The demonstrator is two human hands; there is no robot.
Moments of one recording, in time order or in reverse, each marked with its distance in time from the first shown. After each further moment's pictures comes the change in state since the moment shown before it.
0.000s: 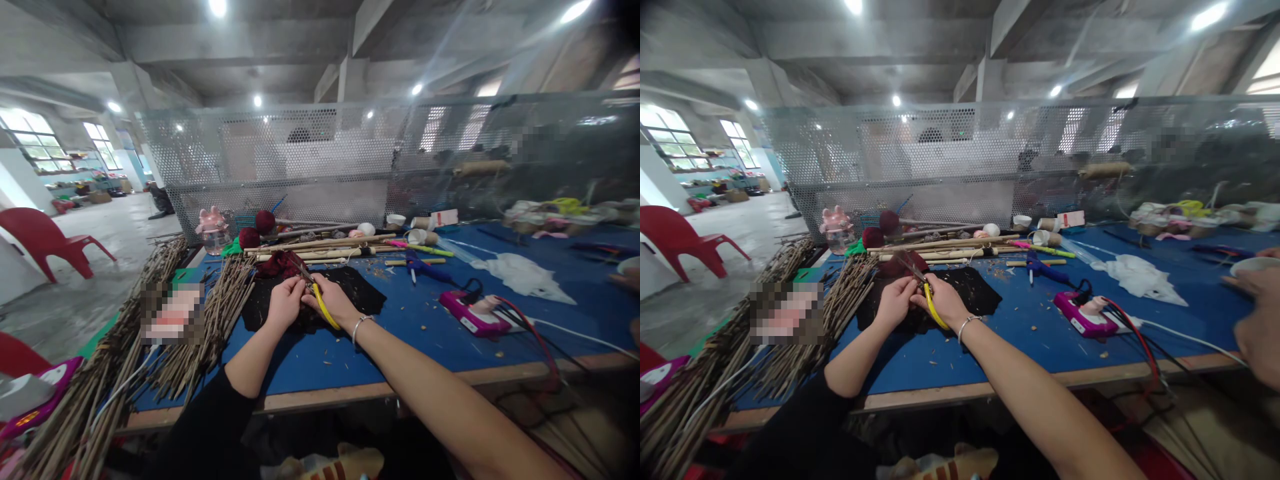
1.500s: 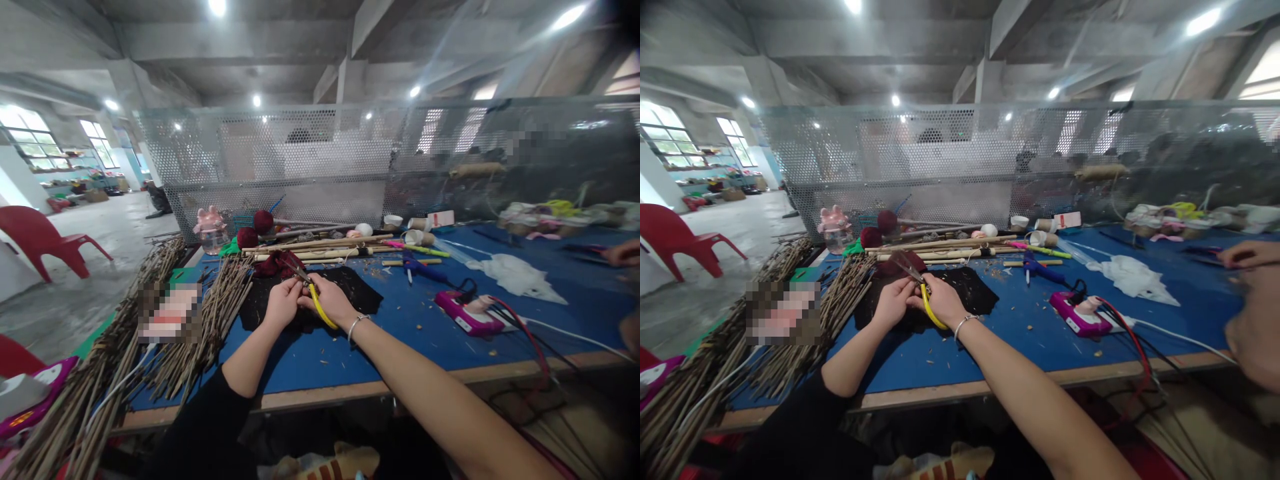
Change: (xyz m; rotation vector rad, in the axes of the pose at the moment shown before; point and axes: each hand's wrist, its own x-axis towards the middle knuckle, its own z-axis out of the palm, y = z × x) left_hand 0.002 -0.005 -0.003 0.073 -0.031 0.078; right_hand 0.000 -0.001 -0.003 -0.099 -0.006 0.036
